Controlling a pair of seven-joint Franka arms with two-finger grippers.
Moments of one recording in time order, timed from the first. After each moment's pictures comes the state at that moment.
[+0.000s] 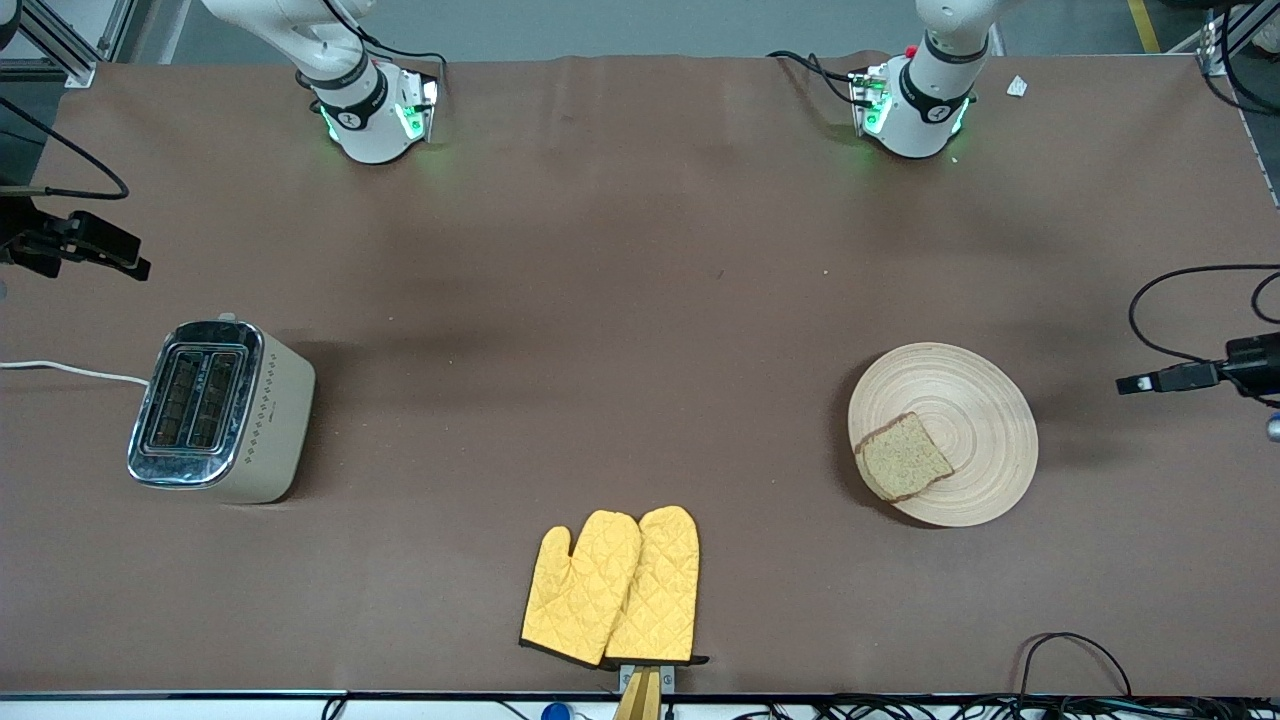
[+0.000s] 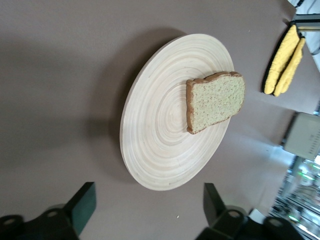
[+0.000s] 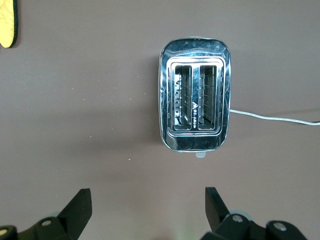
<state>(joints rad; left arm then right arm) 0.54 0.64 -0.05 -1.53 -0.64 1.65 0.50 0.04 0.05 -0.08 -1.48 0.00 1.47 0.00</state>
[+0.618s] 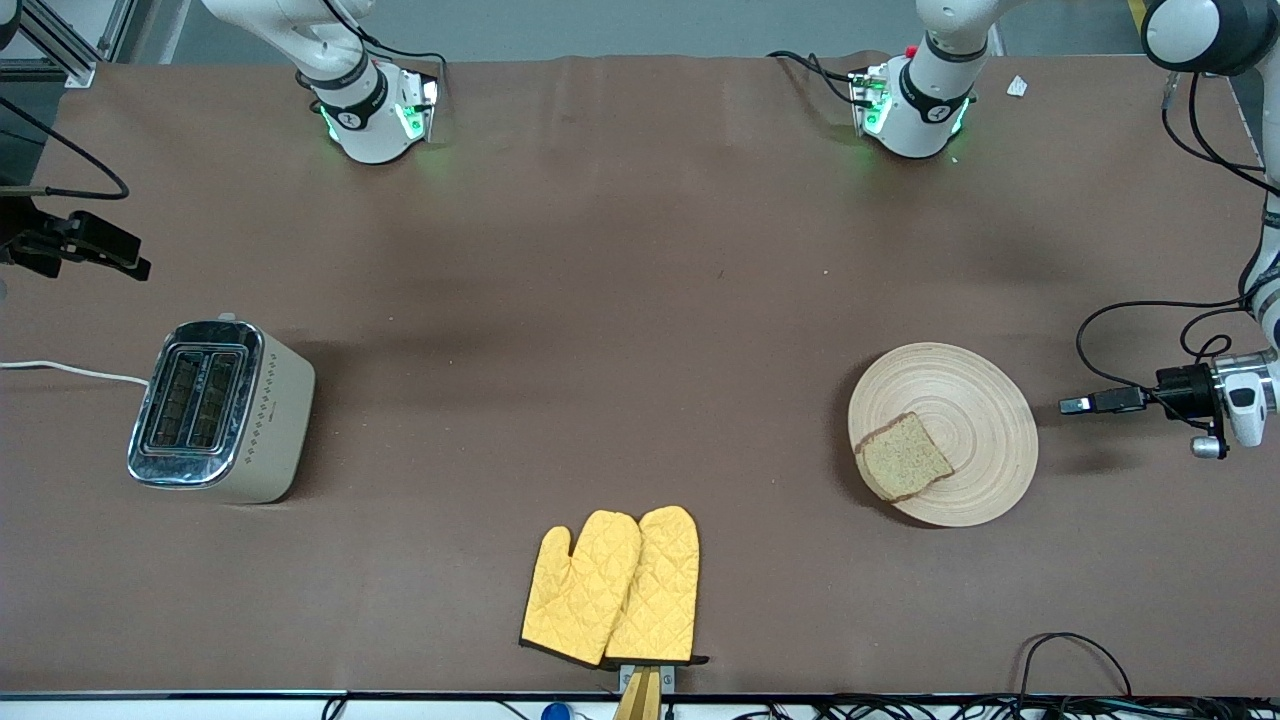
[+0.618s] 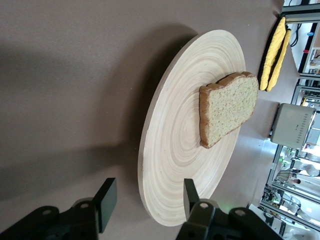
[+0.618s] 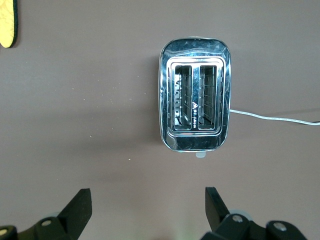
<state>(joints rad) 0.54 0.79 -0.06 -1.52 -0.74 1.70 0.67 0.04 0.05 -0.08 -1.48 0.00 1.47 0.00</state>
